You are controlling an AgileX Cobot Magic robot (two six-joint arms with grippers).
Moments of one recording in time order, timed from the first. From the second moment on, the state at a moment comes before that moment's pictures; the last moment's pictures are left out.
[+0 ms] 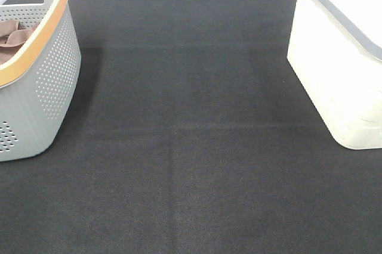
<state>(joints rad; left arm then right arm) -0.09 0.00 -0.50 -0.09 1.05 0.14 0.05 0.02 -0.69 0.29 1.05 -0.09</state>
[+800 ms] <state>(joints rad) -0.09 0.00 -0.50 -0.09 1.05 0.14 0.05 0.03 -0.70 0.32 1.04 -0.09</state>
